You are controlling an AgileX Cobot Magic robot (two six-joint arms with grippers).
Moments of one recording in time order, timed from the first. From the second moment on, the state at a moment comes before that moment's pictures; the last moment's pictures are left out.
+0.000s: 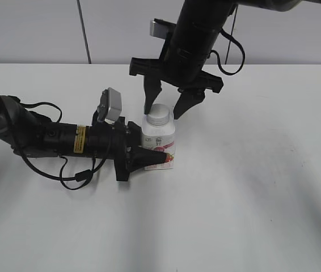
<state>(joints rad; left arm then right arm) -0.27 2.40 -1.19 1.41 -1.16 -0.59 0.55 2.17 -1.86 0.32 1.17 0.32</state>
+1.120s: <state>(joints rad) -0.27 2.40 -1.19 1.41 -1.16 -0.59 0.59 2.18 -1.90 0.25 1.18 0.32</state>
